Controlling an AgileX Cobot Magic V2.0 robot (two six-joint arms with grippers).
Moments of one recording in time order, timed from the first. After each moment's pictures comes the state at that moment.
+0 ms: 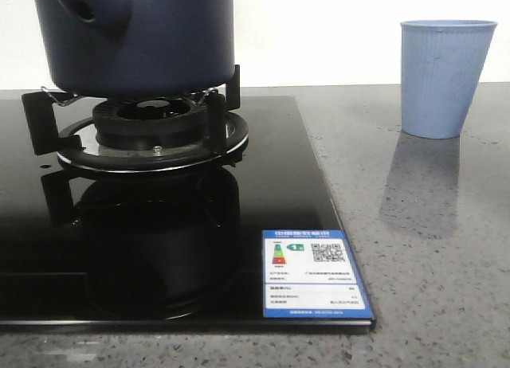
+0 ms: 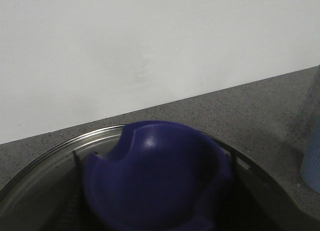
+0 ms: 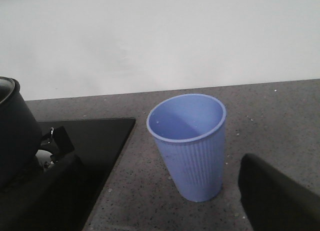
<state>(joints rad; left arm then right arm) -0.53 1.35 -1.00 -0.55 -0.05 0.49 0.34 0.73 -0.49 -1.70 0.13 1.92</state>
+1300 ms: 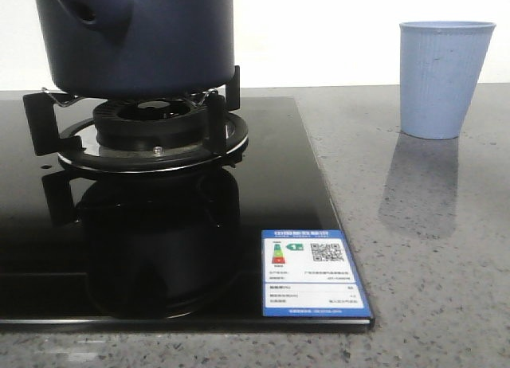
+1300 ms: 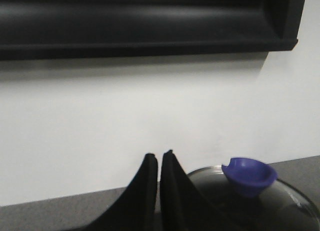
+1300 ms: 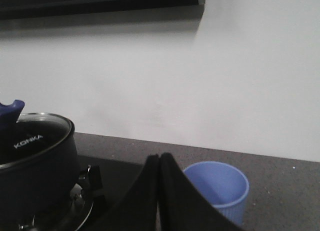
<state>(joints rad) -0.22 0.64 -0.74 -0.49 0.12 0.49 0.34 0.60 -0.54 -1.81 0.04 1.87</state>
